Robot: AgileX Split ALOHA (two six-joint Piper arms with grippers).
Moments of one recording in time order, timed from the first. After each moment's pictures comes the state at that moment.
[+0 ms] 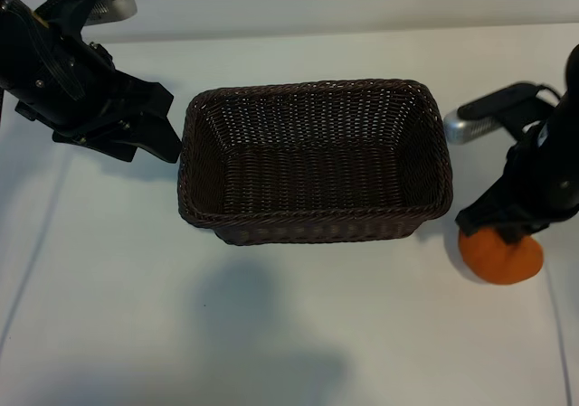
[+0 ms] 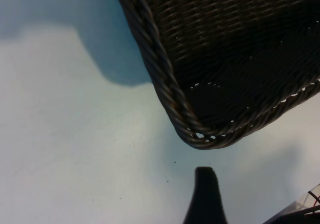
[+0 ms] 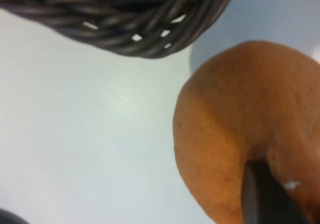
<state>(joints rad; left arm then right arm) -0.20 1.59 -1.28 -0.42 1.12 0.20 0.24 1.53 -0.97 0.06 0.98 -0.06</state>
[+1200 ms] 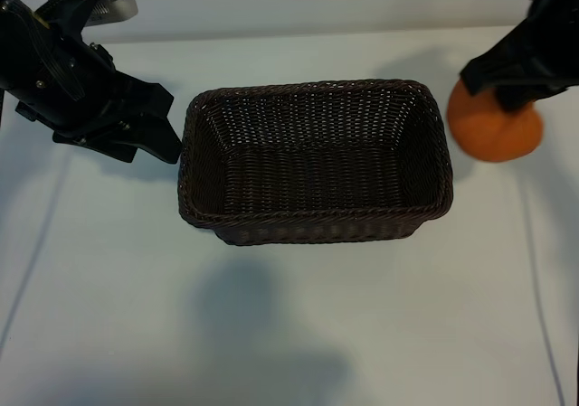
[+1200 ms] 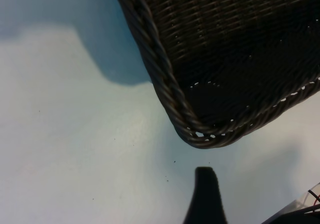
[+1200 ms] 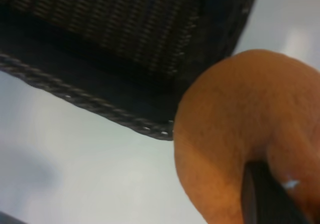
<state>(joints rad) -0.20 1.59 -1.28 -0.42 1.12 0.20 0.24 1.51 -1.42 0.11 1.22 -0.04</state>
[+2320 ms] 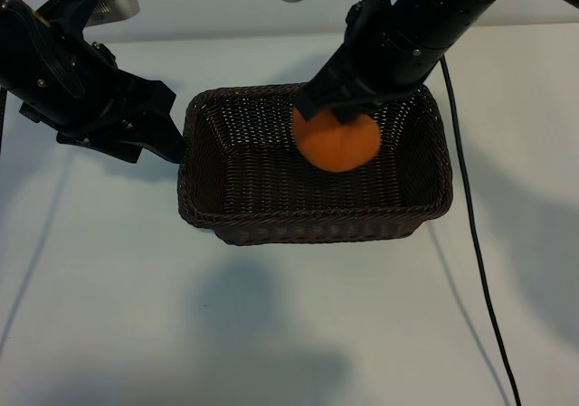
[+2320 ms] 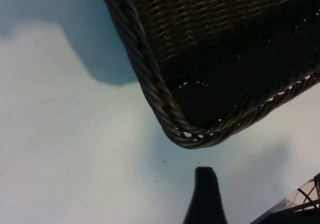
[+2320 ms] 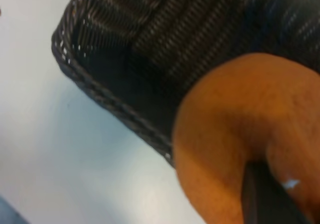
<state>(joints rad) -0.20 1.59 -1.28 -0.44 1.13 0.21 0.50 1.72 -1.60 0.17 1.08 -0.04</state>
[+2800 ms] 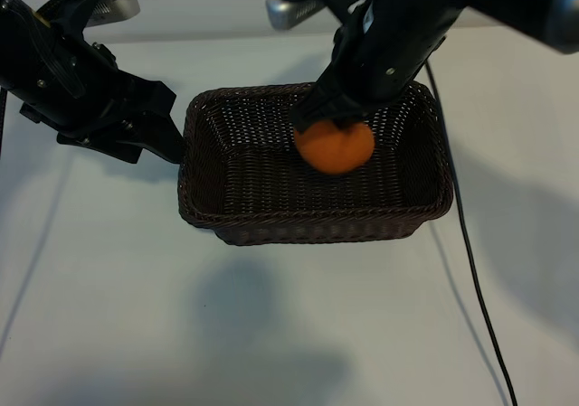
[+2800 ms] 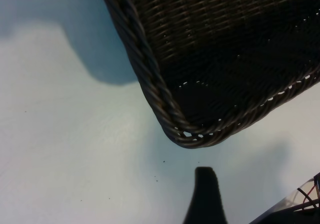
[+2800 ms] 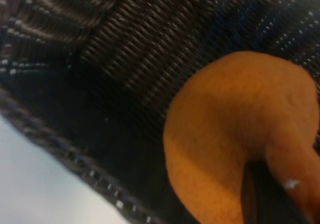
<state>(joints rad) -0.20 1.59 -1.28 -0.44 1.13 0.21 0.50 1.86 -1.60 0.08 0.99 -0.04</state>
